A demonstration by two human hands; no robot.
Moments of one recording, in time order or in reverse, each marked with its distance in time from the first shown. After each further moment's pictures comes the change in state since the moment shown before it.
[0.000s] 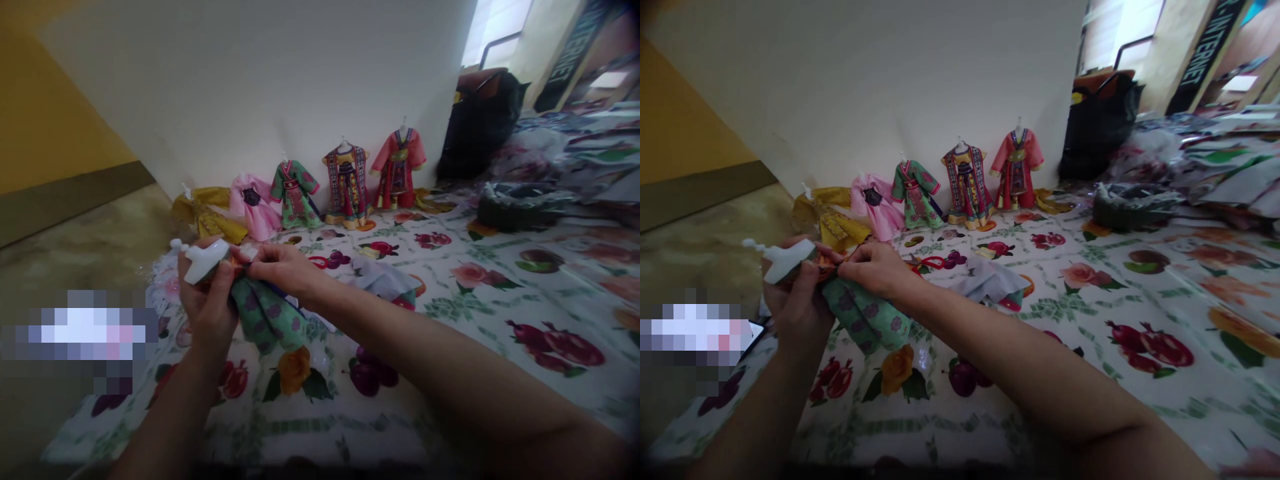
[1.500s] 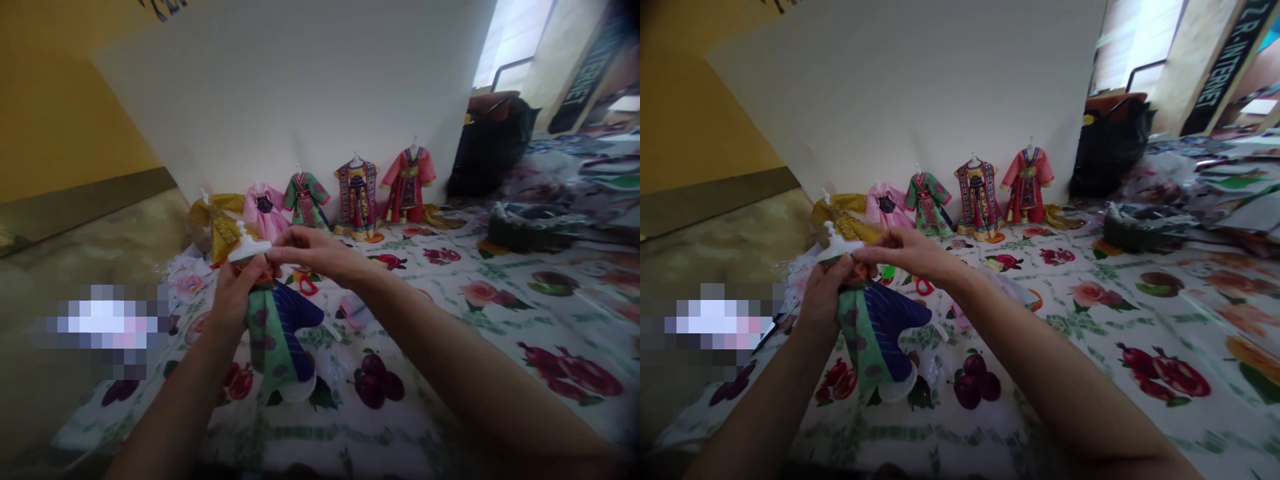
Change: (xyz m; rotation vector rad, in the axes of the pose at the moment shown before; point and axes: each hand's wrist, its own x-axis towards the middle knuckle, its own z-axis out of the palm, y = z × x) left_hand 0.009 0.004 0.006 -0.006 -0.109 -0.370; right_hand 0.002 -0.028 -0.038 -0.212 -0.233 -0.245
